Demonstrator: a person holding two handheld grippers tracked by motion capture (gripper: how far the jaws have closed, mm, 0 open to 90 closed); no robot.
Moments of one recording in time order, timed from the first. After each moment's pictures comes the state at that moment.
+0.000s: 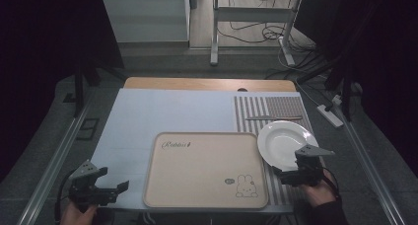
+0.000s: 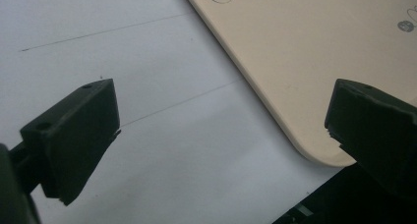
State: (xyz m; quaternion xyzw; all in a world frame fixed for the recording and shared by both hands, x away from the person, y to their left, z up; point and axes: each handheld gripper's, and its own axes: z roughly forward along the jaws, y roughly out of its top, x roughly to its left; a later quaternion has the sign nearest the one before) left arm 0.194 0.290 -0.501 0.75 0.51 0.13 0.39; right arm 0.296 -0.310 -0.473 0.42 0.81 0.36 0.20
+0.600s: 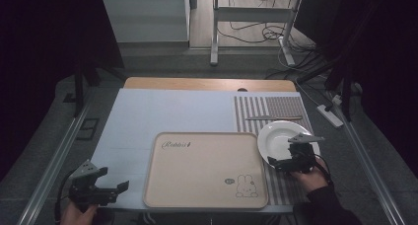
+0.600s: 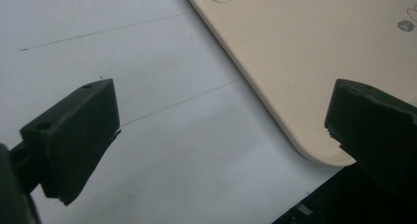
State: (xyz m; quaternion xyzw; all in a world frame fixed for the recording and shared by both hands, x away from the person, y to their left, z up) left arm 0.195 0.290 -0.501 0.76 0.51 0.12 0.39; right arm 0.331 -0.298 -0.473 0.44 0.81 0.34 0.18
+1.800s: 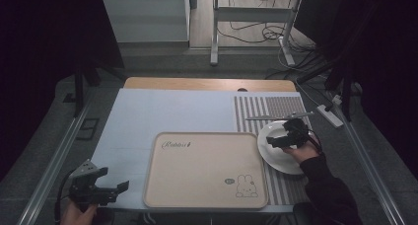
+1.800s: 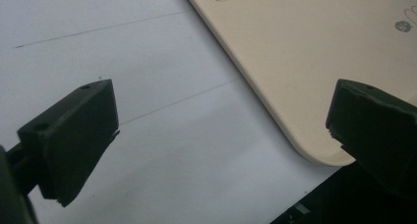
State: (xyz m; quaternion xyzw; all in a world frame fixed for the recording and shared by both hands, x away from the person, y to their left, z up) left arm 0.196 0.291 -0.501 0.76 0.51 0.12 0.39; right arm 0.413 -0.297 -0.475 0.46 0.82 0.30 0.18
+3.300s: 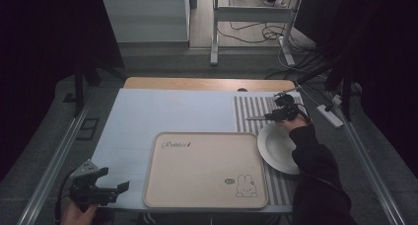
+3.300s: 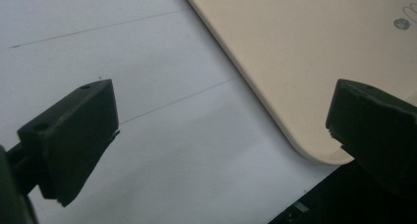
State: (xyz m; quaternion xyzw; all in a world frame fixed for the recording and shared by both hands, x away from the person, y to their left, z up) left arm 0.196 0.290 -0.501 0.76 0.51 0.11 0.39; right arm 0.507 -0.283 -0.467 0.45 0.84 0.27 0.15
